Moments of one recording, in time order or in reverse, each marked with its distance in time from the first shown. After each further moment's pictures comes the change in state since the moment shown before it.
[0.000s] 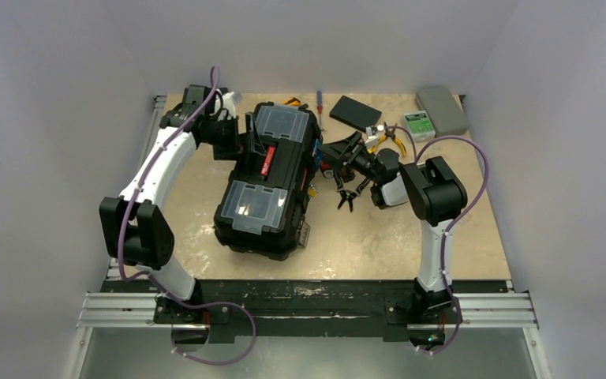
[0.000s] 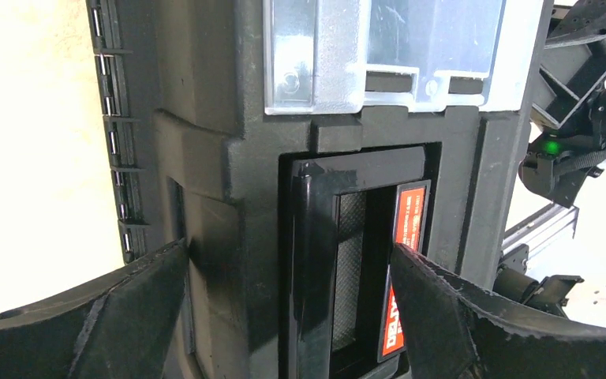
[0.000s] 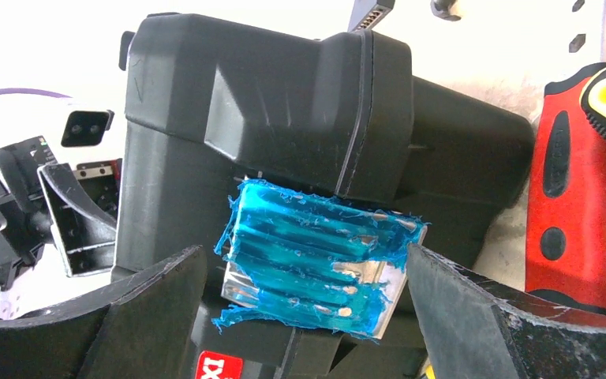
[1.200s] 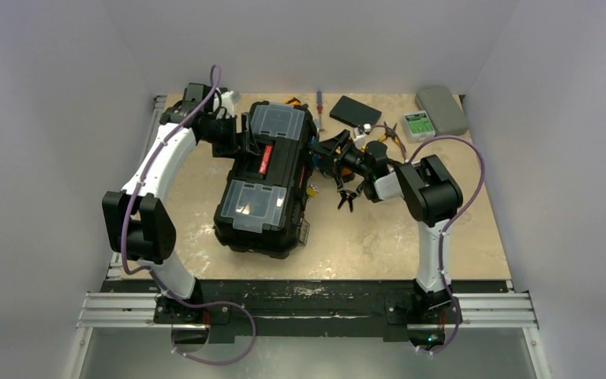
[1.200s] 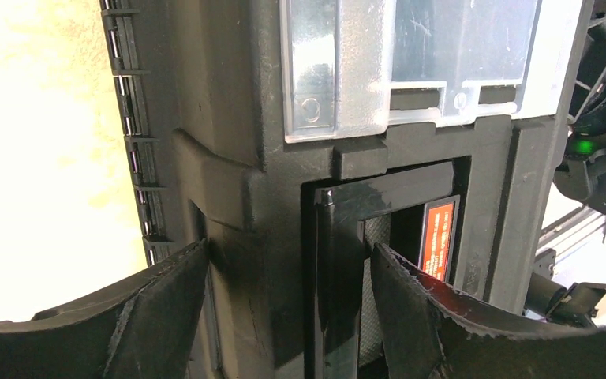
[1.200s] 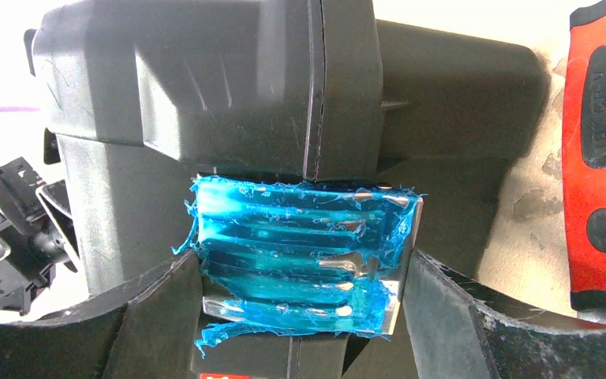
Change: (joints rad) left arm 0.017 0.045 0.035 -0.021 -0.014 0.055; right arm 0.053 0.016 0.099 -0.213 -0.011 0.067
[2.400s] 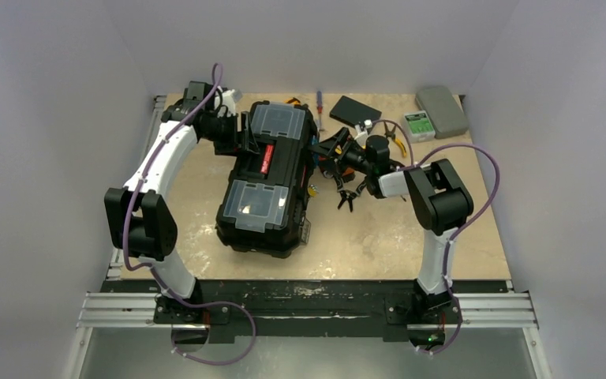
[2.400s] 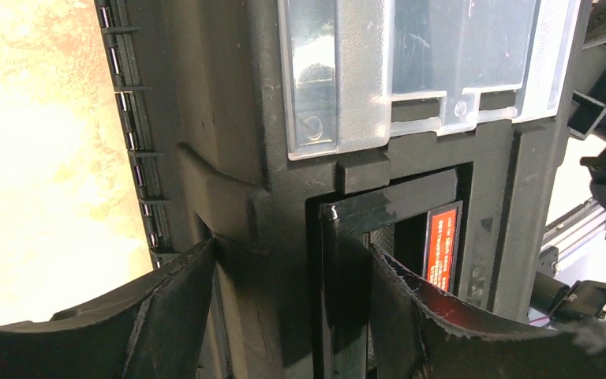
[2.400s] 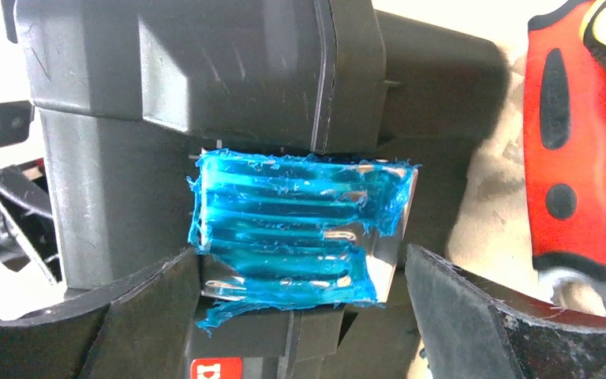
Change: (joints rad) left arm -0.002 0.030 0.023 0.002 0.011 0.014; right arm -0.006 -0.159 -0.001 -0.337 0.045 -0.213
